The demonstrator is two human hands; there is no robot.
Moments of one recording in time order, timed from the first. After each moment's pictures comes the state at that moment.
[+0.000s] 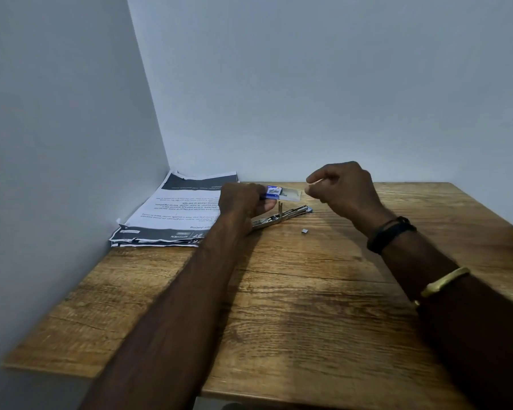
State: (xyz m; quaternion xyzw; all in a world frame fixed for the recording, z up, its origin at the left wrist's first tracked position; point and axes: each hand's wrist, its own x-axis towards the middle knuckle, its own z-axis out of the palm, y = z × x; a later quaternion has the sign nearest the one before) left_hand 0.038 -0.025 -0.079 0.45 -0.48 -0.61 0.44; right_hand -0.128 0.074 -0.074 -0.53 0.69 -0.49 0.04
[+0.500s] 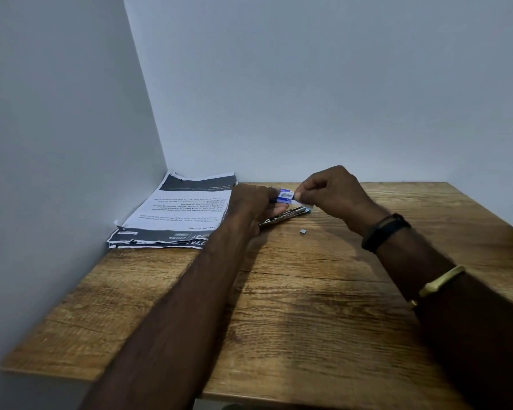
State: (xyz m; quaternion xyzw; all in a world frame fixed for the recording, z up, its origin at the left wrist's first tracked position) left_hand 0.028 -0.007 -0.074 0.42 -0.51 -0.64 0.39; right_hand -0.124 0.067 -0.077 -0.54 0.69 -0.47 0.11
